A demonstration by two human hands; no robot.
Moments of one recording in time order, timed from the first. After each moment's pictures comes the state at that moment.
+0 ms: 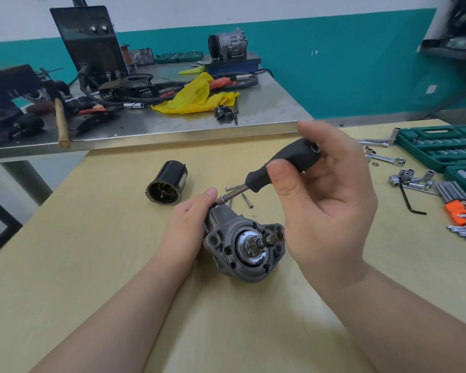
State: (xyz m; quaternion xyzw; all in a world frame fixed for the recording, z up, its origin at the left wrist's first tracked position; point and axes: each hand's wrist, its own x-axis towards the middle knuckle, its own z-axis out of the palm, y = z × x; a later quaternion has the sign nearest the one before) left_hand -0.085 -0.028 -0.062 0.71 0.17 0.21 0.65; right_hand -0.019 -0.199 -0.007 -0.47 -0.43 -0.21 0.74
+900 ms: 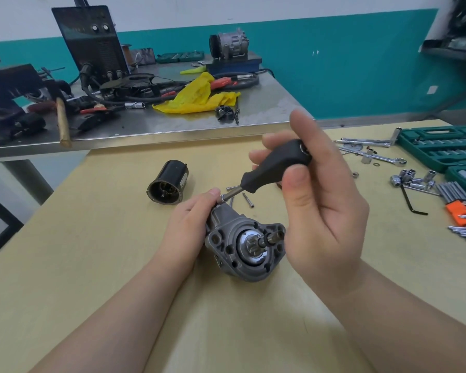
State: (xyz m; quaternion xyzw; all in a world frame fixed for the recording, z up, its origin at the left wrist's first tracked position) left_hand -0.085 -0.029 -0.060 0.71 0.17 0.21 0.65; right_hand -0.021 -0.201 -0.012 -0.46 -0.50 -0.18 0.71
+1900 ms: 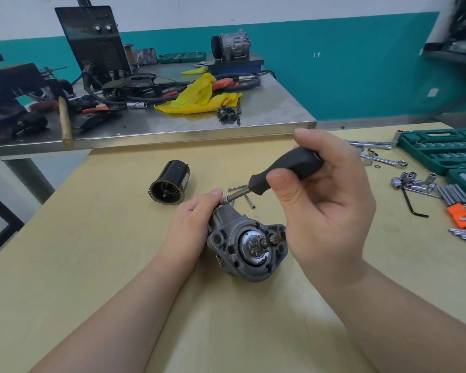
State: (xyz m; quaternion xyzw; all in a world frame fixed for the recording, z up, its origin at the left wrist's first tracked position) left_hand -0.086 -0.029 -0.059 0.71 0.17 0.21 0.65; right_hand -0.017 -0.197 -0.008 -0.46 -0.46 -0.20 0.73
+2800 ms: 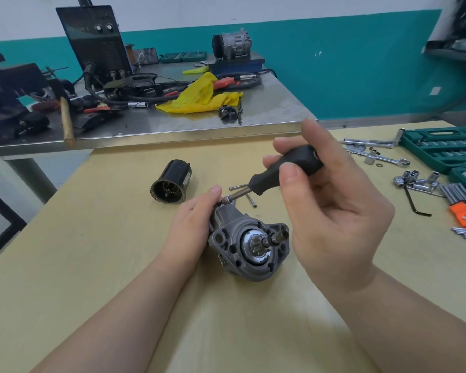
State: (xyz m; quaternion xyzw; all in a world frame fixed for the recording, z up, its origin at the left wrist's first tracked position) left_hand -0.086 -0.031 -0.058 0.69 0.17 0.21 0.68; right_hand -0.023 -0.200 -0.014 -0.46 -0.44 -0.22 0.73
